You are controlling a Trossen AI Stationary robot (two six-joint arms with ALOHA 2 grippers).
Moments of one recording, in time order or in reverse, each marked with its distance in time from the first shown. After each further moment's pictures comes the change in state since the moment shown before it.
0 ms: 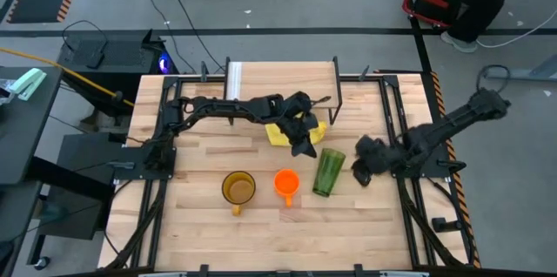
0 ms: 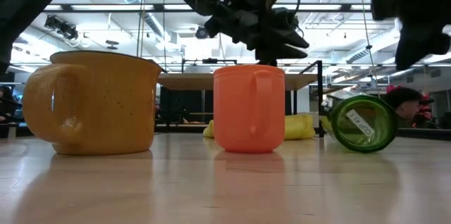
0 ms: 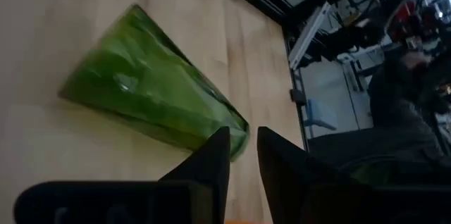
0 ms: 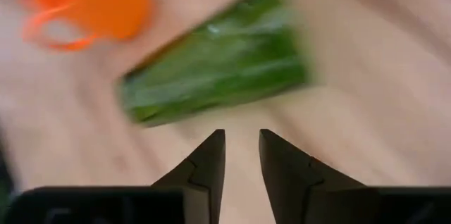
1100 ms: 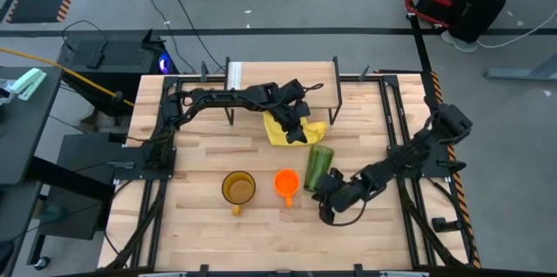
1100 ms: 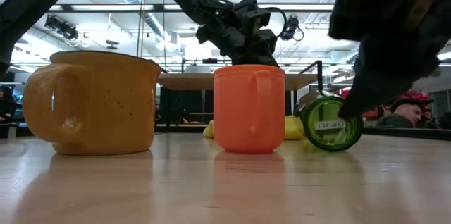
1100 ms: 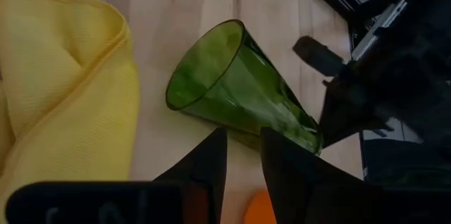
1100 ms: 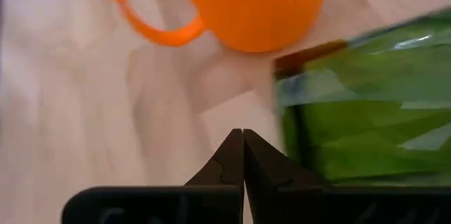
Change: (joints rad) left arm 0.092 0.000 0.000 -0.177 -0.082 0.130; right arm 0.074 0.692 0.027 0.833 0.078 -0.257
